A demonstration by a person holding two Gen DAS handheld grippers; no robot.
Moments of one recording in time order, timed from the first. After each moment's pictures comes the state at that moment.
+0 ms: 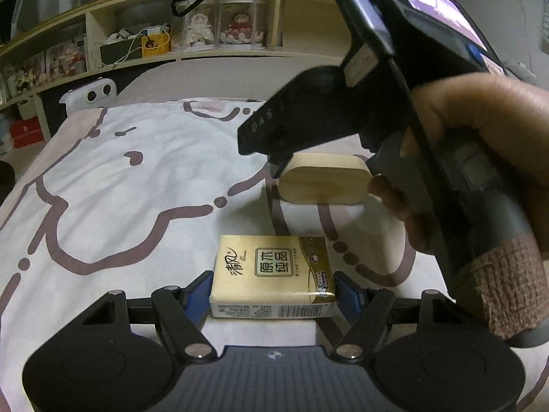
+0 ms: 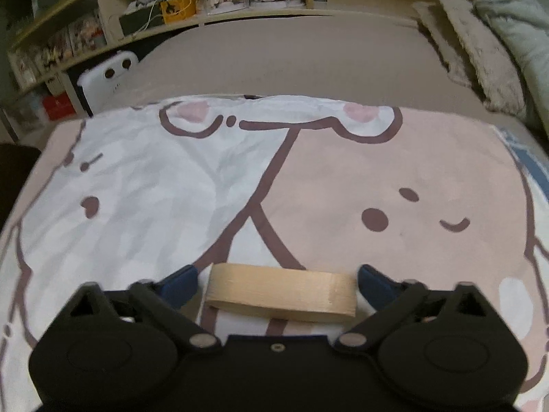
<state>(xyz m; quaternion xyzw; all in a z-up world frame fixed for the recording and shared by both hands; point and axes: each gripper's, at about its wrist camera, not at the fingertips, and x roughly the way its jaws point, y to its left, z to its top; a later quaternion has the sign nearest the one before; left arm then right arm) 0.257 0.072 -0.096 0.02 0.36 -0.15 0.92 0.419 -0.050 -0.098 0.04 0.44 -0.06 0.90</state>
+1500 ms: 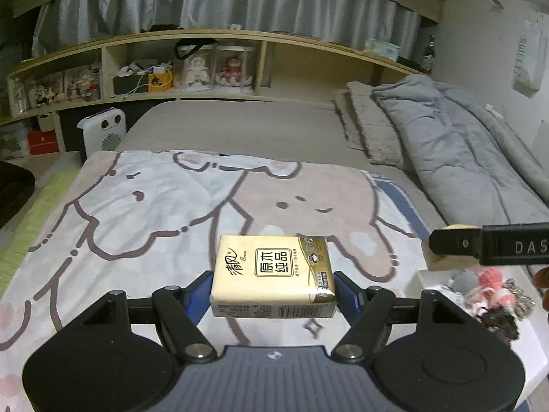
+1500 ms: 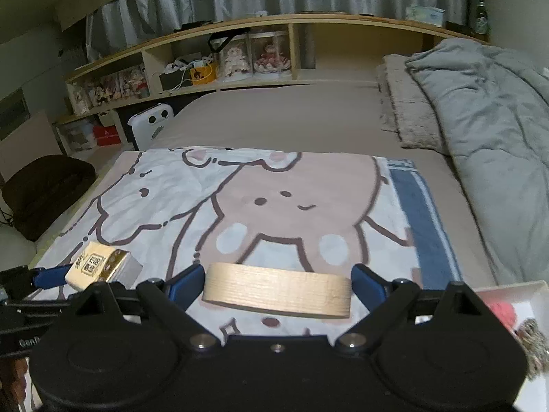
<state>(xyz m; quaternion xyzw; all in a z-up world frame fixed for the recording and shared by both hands) 0.117 0.022 0.038 -0.01 0.33 -0.14 0.93 0.148 -0.188 0.042 0.05 0.35 -0.01 0.94</state>
